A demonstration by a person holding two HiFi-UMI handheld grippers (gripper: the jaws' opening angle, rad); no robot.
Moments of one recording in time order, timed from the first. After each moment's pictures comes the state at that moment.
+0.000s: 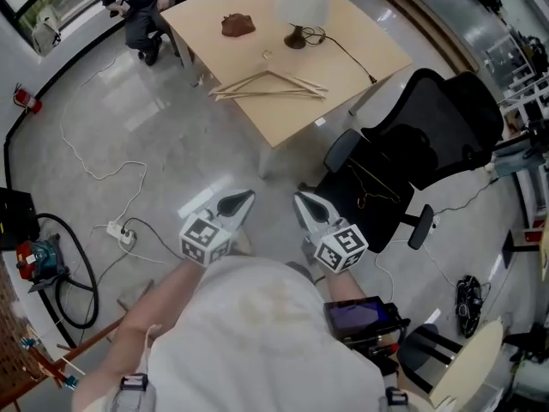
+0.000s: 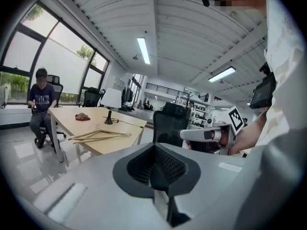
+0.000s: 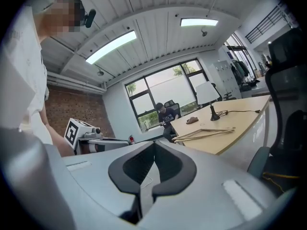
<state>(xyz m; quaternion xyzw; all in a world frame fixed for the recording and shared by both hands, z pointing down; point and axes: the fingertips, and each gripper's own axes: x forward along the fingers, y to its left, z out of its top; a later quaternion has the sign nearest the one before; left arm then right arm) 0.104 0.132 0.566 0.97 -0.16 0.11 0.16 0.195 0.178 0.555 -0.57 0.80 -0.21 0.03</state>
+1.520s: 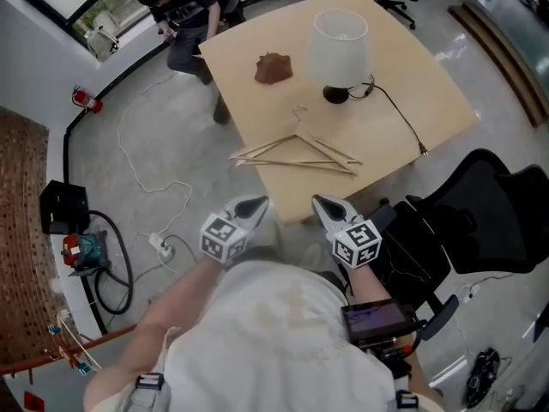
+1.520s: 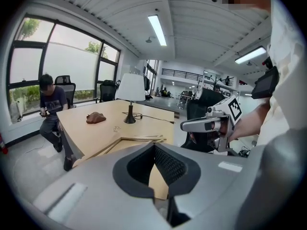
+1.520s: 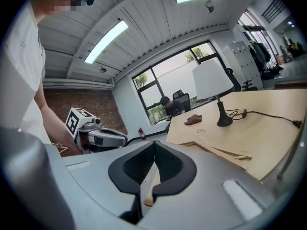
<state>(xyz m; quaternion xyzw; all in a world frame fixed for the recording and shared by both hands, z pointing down) 0.232 -0.085 0.607 0.93 -0.26 0.21 0.15 0.346 -0.057 0.609 -0.46 0.86 -0.24 -0.01</state>
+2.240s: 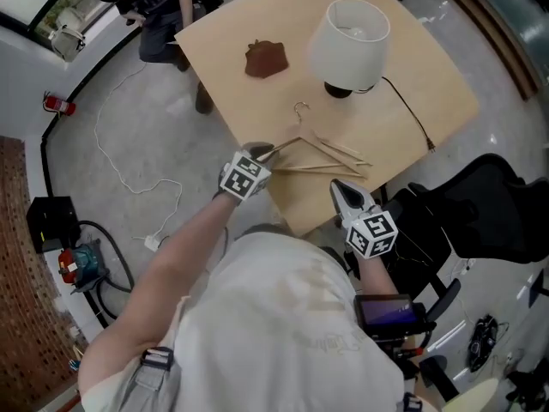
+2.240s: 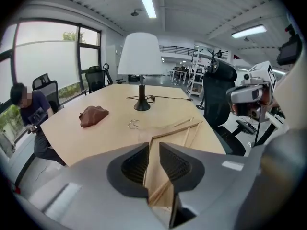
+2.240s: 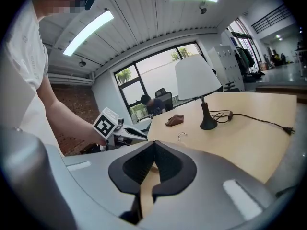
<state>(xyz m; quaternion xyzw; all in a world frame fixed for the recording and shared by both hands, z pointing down) 0.264 -0.281 0.698 0.91 -0.19 0.36 0.09 0.373 -0.146 0.621 -0.55 0.79 -0.26 -0.04</state>
